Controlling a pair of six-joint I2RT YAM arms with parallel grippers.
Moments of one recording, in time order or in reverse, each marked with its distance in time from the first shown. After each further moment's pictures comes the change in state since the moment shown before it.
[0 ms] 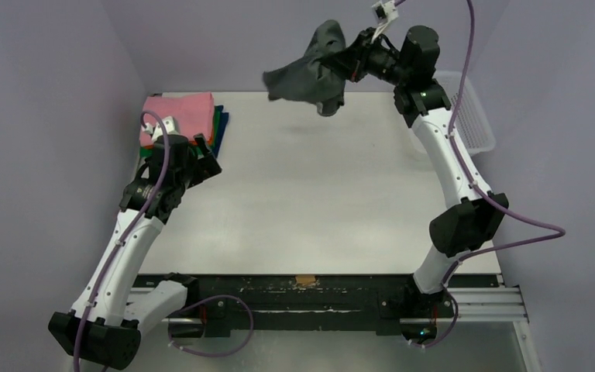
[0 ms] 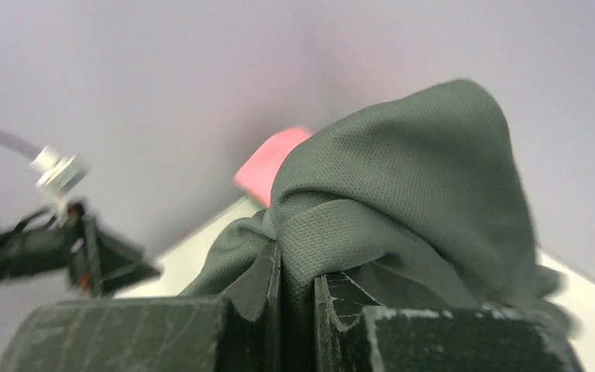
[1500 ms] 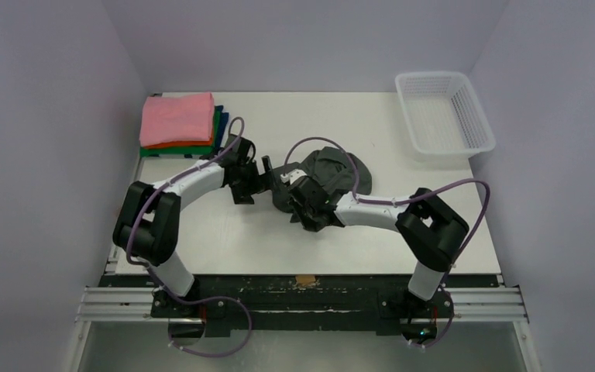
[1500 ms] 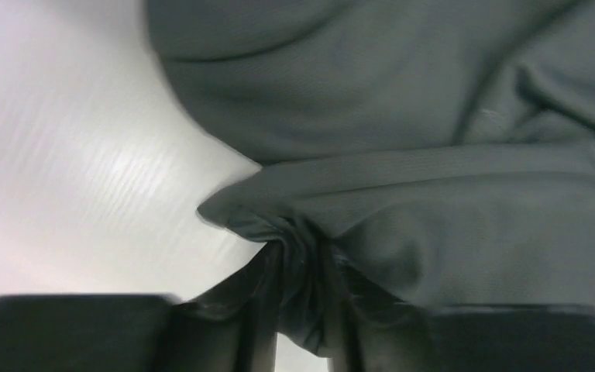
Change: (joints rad) left arm -0.122 0.659 -0.046 0.265 0.532 -0.127; right arm 0.689 0.019 -0.883 -0.188 0.814 -0.156
